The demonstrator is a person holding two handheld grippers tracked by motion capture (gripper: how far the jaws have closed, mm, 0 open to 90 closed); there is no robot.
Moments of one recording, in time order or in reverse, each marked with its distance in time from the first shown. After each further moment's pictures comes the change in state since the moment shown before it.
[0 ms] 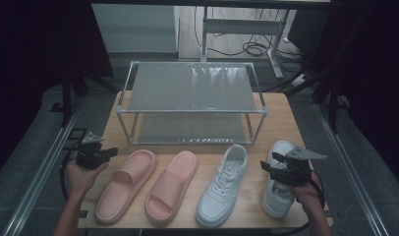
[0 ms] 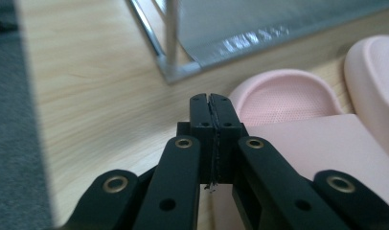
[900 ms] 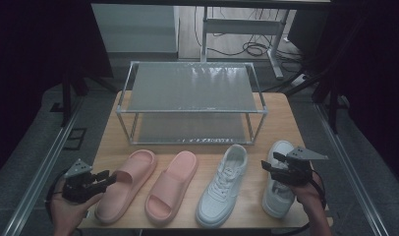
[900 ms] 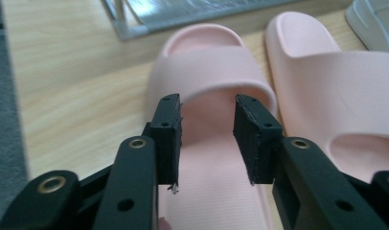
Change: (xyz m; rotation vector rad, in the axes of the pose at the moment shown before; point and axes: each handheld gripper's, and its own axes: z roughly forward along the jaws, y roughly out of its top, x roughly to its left) left arm -0.050 -0.053 -0.053 -0.020 -0.082 -0.011; right arm 0.000 0.001 -0.003 -0.008 -0.008 0.000
